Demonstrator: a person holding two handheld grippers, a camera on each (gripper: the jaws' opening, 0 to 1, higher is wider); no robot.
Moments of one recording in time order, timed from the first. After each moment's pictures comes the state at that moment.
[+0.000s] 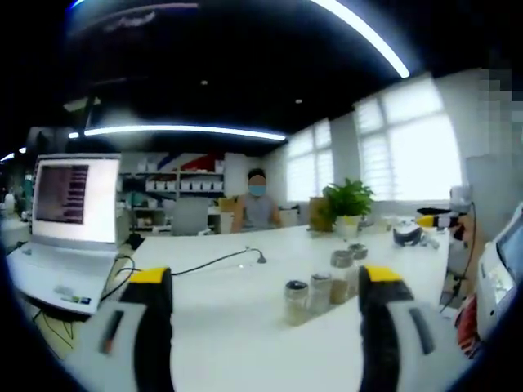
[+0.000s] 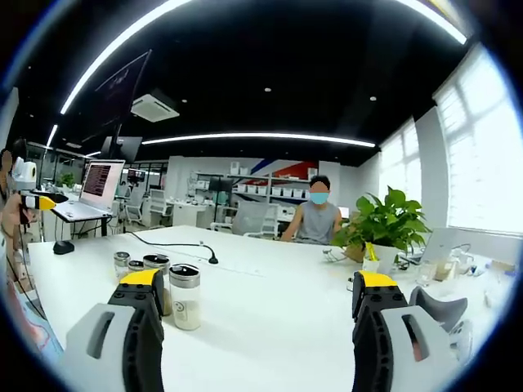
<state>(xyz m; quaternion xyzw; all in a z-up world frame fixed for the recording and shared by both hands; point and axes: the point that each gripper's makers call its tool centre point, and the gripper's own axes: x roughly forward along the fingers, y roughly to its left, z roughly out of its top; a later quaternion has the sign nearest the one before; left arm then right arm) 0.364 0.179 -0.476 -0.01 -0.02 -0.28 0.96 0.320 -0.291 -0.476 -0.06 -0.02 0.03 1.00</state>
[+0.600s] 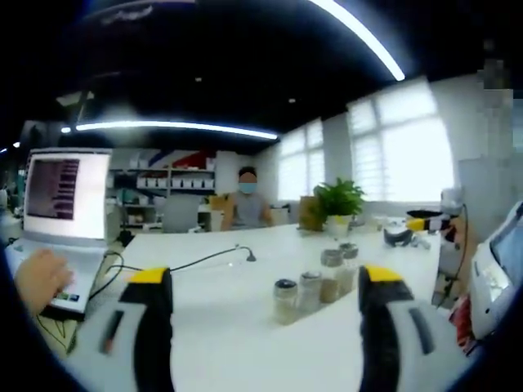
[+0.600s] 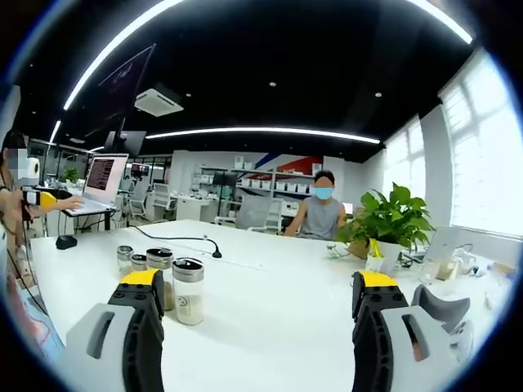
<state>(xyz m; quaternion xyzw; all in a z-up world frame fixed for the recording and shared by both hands) 0.360 0.171 -0.482 -0.01 -0.02 -0.31 0.95 0.323 -0.284 -0.485 -0.07 0.00 0.04 1.00</state>
